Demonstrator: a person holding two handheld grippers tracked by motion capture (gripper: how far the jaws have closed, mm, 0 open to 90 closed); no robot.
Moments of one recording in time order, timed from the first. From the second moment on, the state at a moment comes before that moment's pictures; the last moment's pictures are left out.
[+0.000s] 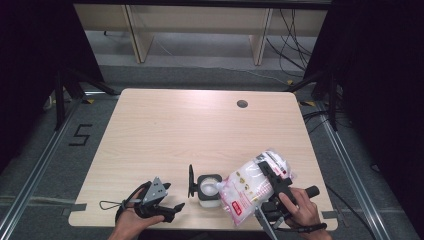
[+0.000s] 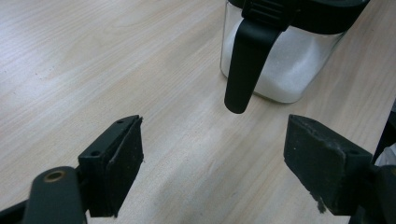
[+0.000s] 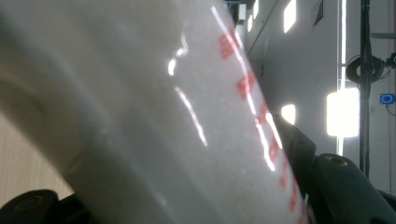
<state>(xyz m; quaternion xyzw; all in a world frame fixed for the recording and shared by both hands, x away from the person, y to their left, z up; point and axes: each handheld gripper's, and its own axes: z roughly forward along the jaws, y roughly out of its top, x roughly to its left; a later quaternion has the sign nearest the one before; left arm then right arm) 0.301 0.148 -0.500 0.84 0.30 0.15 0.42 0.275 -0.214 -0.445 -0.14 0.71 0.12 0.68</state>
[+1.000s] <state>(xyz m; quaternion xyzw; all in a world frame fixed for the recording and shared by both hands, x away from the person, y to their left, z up) 0.301 0.149 -0.501 0.84 0.30 0.15 0.42 0.275 -0.213 -0.443 -0.16 0.71 0.11 0.68</state>
